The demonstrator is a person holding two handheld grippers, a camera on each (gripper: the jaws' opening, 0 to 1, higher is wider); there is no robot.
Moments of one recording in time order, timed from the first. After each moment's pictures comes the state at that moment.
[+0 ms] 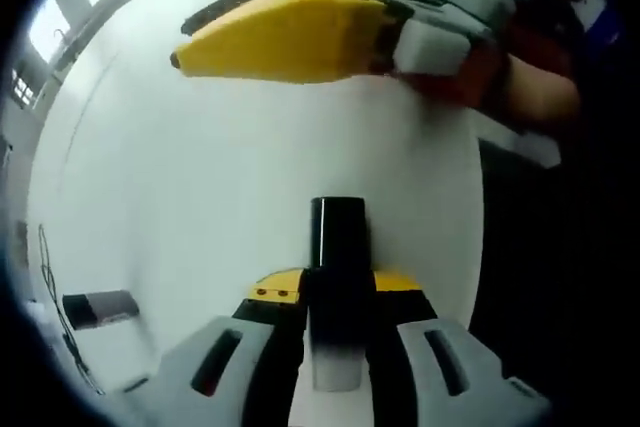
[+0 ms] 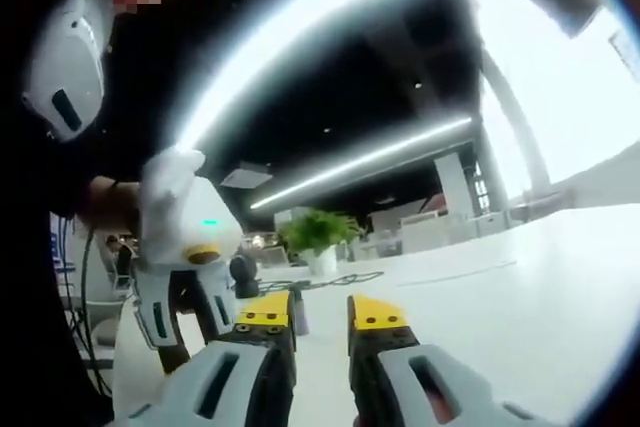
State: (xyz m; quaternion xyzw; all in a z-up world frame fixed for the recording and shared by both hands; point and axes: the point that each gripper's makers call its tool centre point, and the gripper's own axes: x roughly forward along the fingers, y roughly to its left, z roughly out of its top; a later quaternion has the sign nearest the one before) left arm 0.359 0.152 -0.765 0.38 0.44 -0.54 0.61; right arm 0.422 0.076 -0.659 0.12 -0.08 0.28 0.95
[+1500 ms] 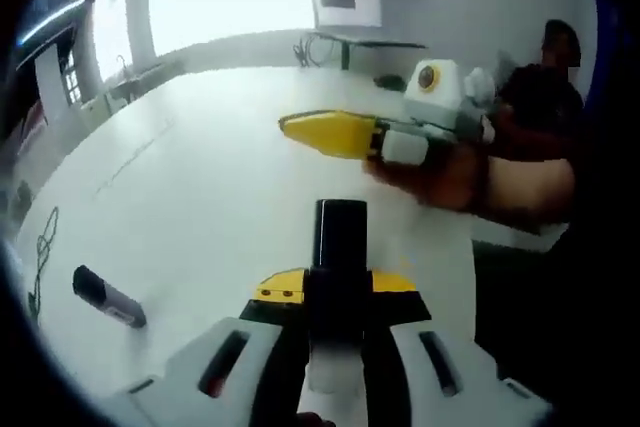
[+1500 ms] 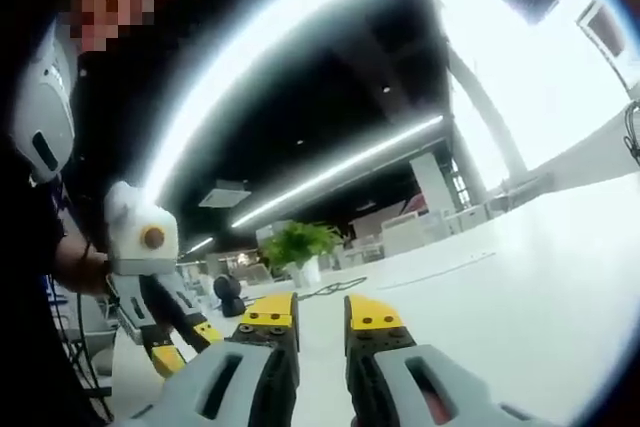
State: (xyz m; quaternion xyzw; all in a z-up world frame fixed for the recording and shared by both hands) left arm 0.383 0.130 -0.706 0.17 0.26 -0.55 0.78; right arm 0.429 0.057 -0.658 0.17 -0.08 0.25 0.95
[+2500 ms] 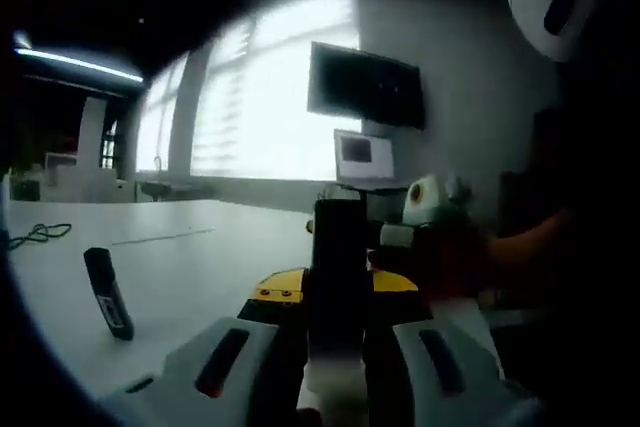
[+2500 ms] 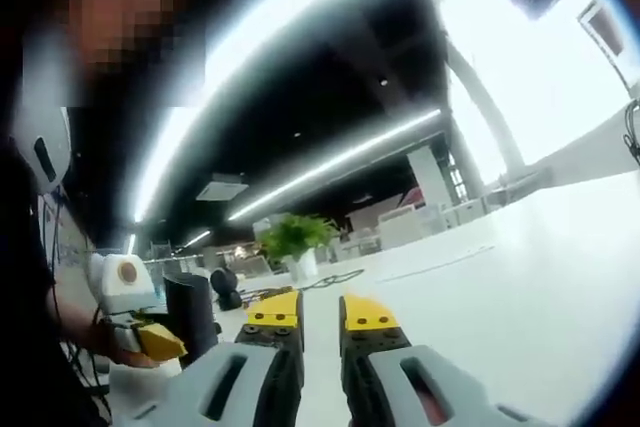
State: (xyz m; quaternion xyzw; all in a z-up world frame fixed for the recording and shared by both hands) left arm 0.387 0.147 -0.674 -0.02 -0.02 -0.55 0.84; right arm 0.433 0.059 -0.666 0.16 -0.07 0.24 0.95
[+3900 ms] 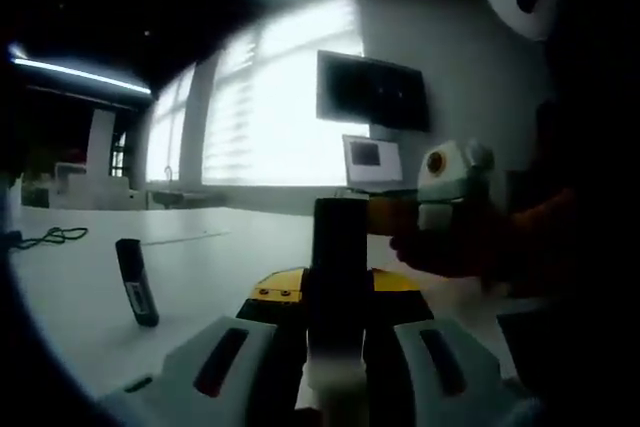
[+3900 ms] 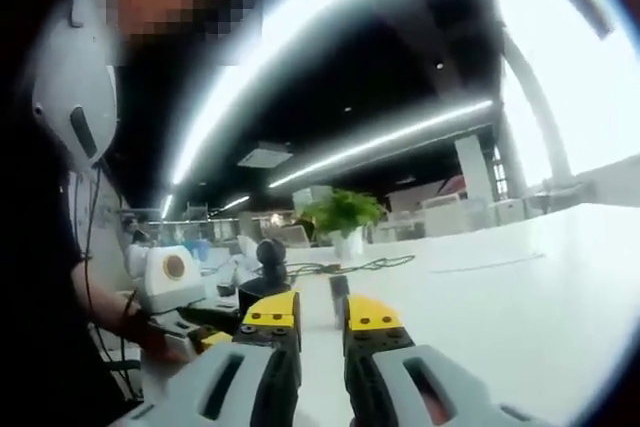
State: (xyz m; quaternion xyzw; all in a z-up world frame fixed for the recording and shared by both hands) left arm 0.384 0.174 -0.676 -0.02 -0.04 -0.53 0.85; right arm 0.402 0.140 -0.650 0.09 -0.04 0.34 0.94
